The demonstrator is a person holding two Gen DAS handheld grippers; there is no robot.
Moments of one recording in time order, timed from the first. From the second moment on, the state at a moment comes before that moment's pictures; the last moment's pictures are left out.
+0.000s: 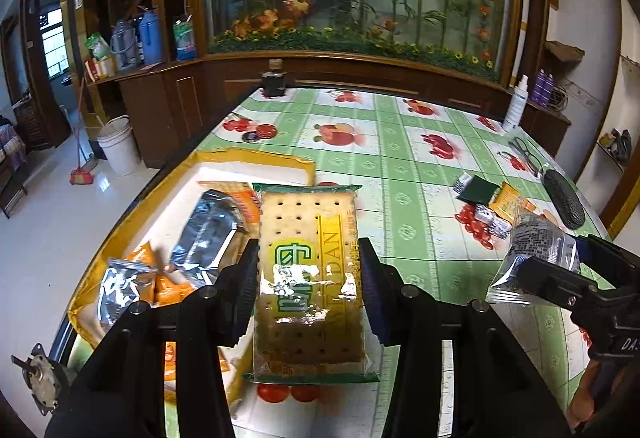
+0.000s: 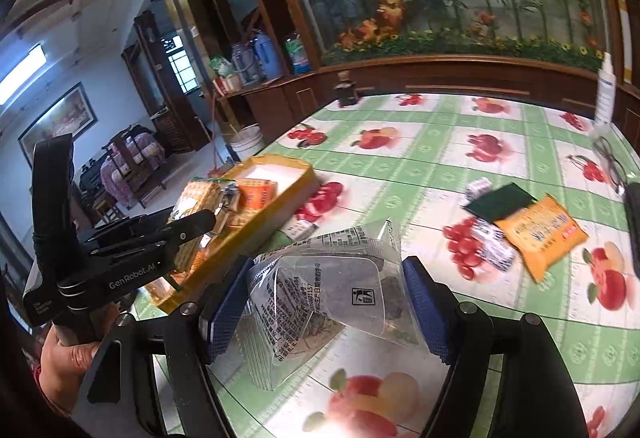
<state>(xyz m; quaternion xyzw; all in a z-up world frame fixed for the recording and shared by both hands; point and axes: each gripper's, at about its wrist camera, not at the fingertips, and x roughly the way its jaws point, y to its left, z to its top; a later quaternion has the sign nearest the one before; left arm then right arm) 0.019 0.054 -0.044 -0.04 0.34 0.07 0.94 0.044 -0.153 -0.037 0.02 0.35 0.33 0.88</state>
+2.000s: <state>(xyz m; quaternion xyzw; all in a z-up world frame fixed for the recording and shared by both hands) 0.043 0.204 -0.069 -0.16 0.38 0.18 0.89 0.155 0.025 -0.070 0.03 0.38 0.37 0.85</state>
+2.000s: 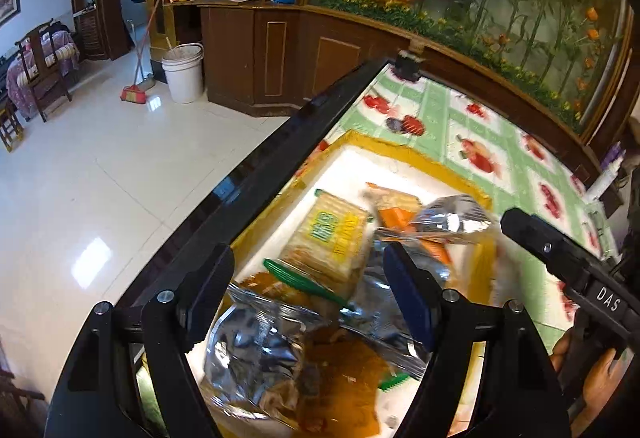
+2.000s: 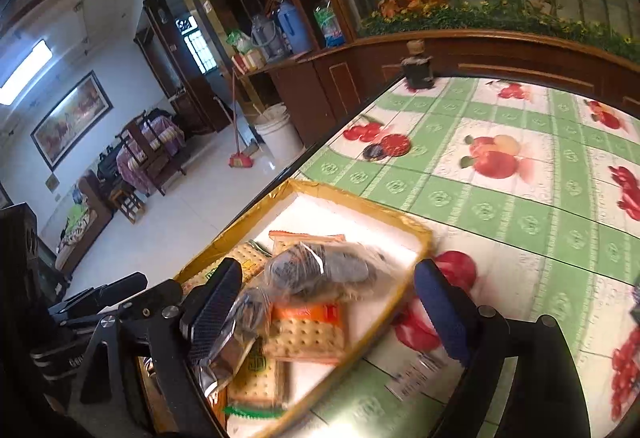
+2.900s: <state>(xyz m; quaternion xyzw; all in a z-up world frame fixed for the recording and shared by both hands) 0.065 0.036 -0.073 -0.04 0.41 0.04 0.91 0.086 -0.251 -0.081 0.08 0.37 0.20 0.90</state>
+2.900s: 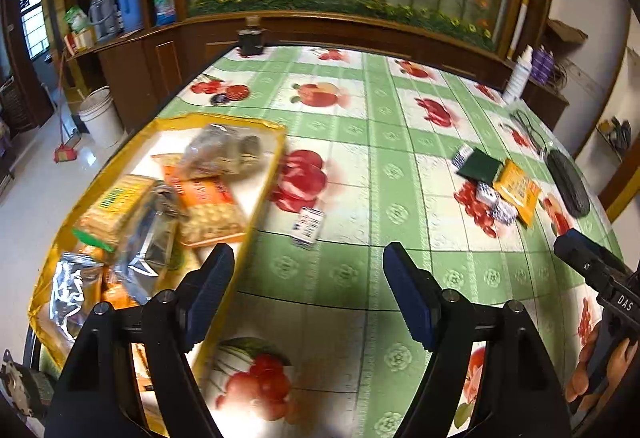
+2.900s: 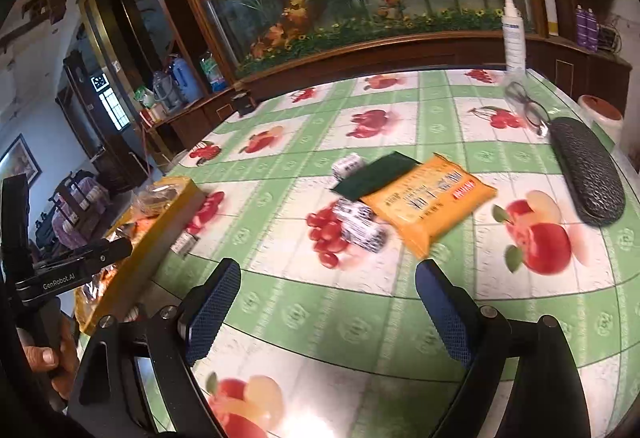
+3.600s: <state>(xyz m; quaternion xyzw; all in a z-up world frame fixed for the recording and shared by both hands) 0.108 0.035 -0.114 -0.04 0.45 0.00 0.89 0.138 -0.216 -0.105 0.00 0.39 0.27 0.88</state>
